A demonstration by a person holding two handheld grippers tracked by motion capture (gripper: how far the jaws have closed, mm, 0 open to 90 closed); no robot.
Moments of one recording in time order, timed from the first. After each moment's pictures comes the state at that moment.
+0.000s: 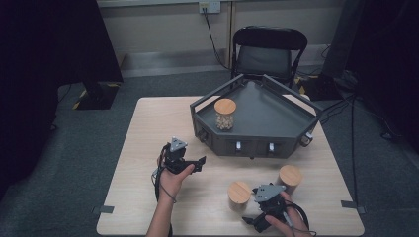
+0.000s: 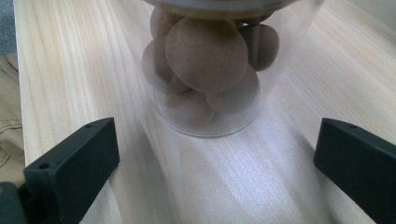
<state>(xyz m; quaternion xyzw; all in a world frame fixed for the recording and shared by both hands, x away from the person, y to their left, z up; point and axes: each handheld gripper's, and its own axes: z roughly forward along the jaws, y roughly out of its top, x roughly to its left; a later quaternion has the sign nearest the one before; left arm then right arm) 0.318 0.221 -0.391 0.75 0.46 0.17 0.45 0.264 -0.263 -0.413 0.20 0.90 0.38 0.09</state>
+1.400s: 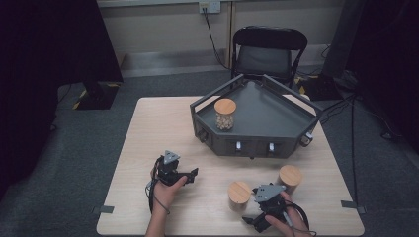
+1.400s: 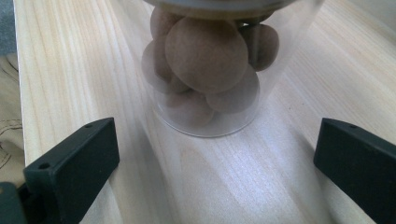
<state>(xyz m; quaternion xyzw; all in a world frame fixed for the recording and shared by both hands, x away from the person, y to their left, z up) 0.301 0.240 -0.423 0.75 0.48 0.17 0.42 0.264 -0.263 -0.413 0.20 0.90 0.38 0.09</state>
